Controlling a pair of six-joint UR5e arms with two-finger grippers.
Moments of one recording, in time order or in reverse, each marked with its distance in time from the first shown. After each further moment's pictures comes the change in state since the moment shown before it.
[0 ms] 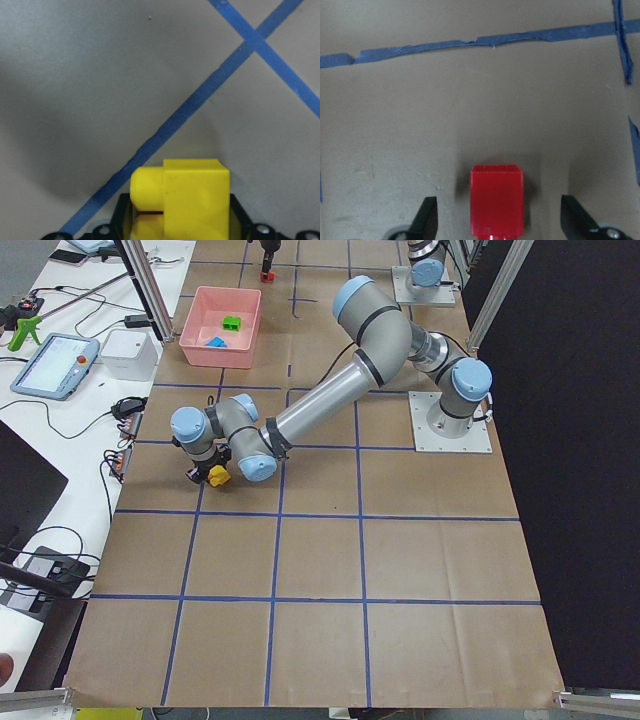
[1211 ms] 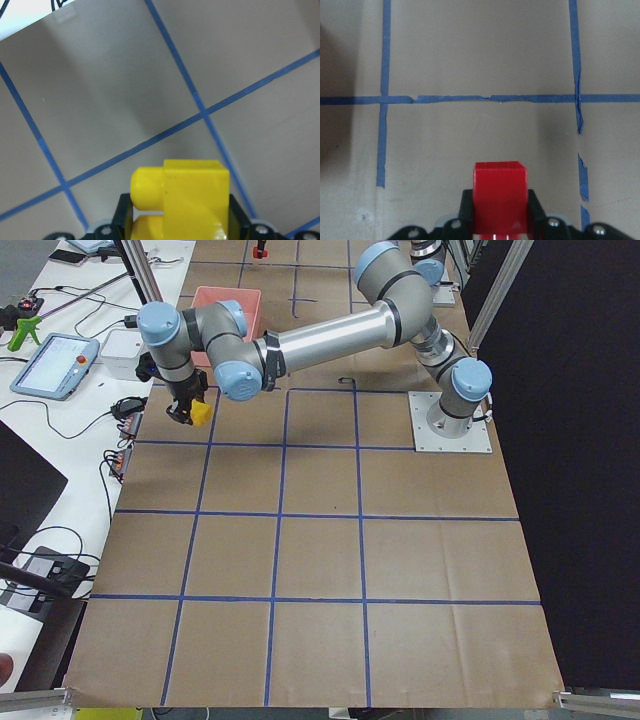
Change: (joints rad) left arm -0.120 0.177 0.280 -0.415 0.012 -0.642; right arm 0.013 -0.161 -0.118 0.206 0.008 -0.104
